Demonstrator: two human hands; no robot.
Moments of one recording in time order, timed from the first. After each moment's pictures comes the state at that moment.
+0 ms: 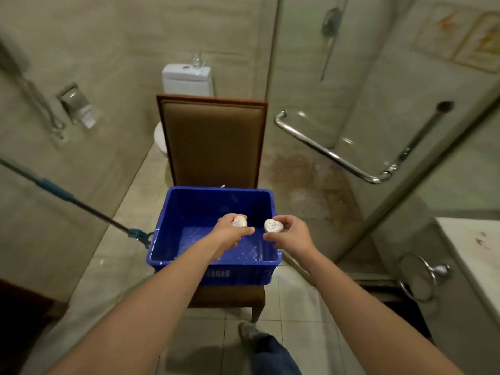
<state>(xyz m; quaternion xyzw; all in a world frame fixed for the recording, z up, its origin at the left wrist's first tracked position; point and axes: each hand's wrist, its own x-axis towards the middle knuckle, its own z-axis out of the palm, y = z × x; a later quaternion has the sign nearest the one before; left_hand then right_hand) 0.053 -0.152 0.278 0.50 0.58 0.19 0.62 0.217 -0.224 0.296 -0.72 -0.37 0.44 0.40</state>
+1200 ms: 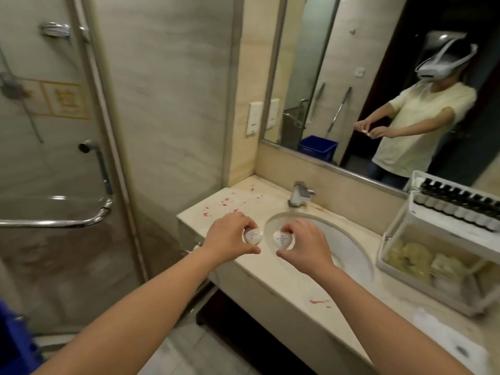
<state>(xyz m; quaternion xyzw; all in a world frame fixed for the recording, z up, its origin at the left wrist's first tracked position) 0.472 -0.477 0.418 0.96 0.00 0.11 0.24 0.529 -0.682 0.416 -0.94 -0.26 -0.10 0.21</state>
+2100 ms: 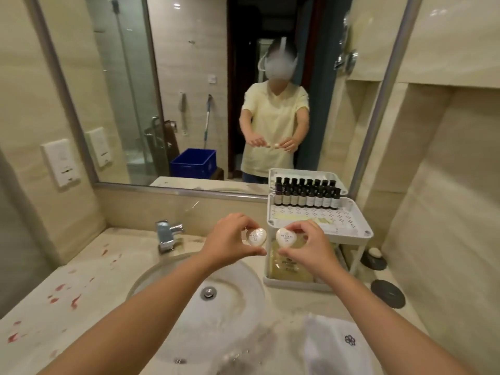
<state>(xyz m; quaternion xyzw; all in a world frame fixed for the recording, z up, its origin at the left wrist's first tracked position) 0.722 -0.771 0.463 0.91 -0.30 0.10 0.28 0.661 -0.984 0.451 -0.90 0.01 -0.17 0.41</state>
